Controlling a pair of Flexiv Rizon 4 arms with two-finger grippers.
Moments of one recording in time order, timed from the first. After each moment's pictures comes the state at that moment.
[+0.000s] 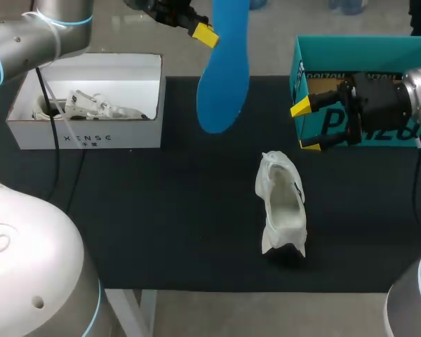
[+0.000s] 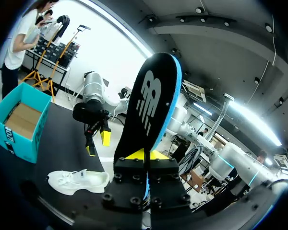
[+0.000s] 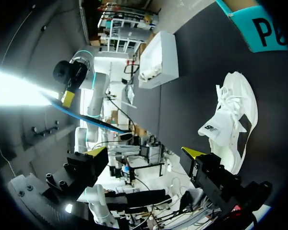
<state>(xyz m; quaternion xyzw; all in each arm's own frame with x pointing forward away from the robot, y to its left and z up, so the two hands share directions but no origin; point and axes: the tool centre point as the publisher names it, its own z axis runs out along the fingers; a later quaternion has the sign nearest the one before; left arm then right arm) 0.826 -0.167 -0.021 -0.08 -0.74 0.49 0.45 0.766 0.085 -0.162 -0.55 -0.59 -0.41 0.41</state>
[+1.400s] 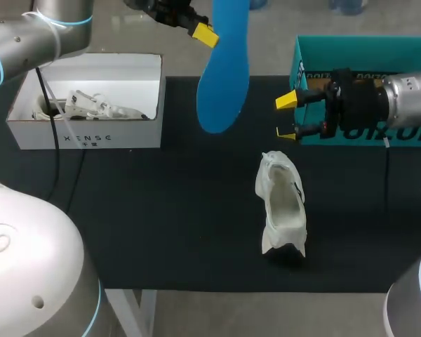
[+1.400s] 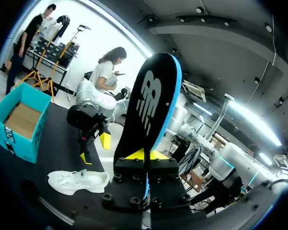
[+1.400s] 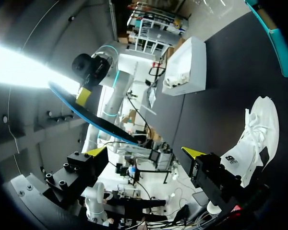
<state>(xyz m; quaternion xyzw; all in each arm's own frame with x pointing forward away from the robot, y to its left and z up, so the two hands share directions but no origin) 0.826 -0.167 -0.021 -0.08 -0.74 0.49 0.45 0.788 0.112 -0.155 -0.47 -0.59 -0.50 0.42</state>
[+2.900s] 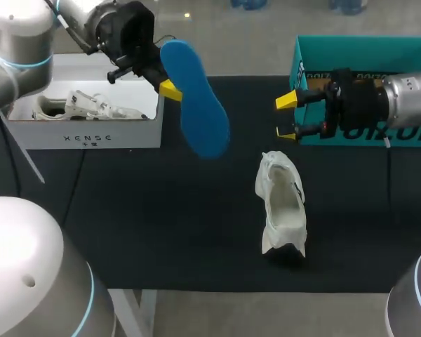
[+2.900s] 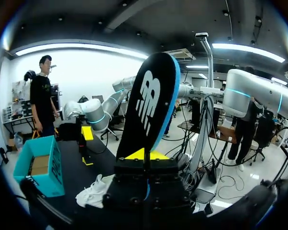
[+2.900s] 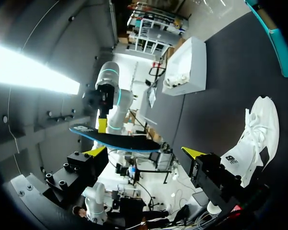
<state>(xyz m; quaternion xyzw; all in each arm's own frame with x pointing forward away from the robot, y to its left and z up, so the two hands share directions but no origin) 0.760 -0.114 -0.080 -0.28 -0.73 0.58 0.25 0.788 0.112 -0.154 -0.47 -0.59 -0.50 0.42</state>
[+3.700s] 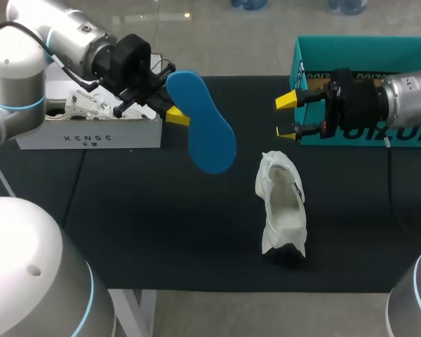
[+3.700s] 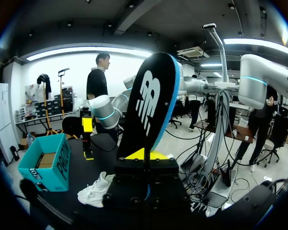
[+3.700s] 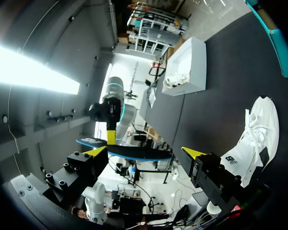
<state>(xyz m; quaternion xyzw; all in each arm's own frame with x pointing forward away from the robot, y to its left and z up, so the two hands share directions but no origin) 0.738 -0.124 -0.110 -0.24 -0.74 0.60 0.19 0.789 0.113 -0.155 -0.47 -0.59 -0.50 0.42</state>
